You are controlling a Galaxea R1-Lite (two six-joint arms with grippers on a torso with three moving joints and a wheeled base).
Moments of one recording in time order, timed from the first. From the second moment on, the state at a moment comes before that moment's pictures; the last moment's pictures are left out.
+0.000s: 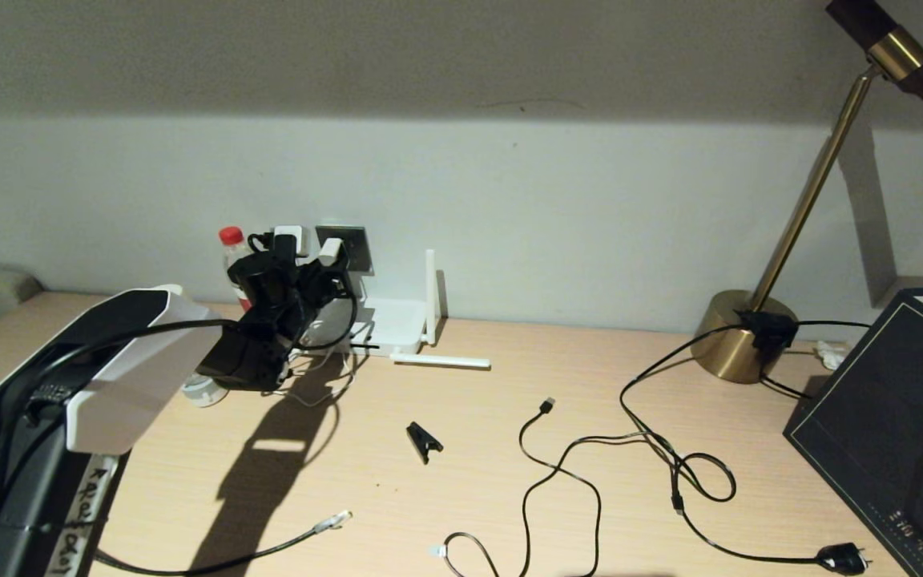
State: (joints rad) left arm -0.14 2.51 -1.64 -1.08 -0.03 0.00; right arm 0.00 0.00 0.00 -0.09 0.01 -0.01
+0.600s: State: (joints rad) left arm -0.12 2.50 -1.64 -1.05 -0.04 0.00; right arm 0.00 0.00 0.00 -0.09 0.01 -0.01
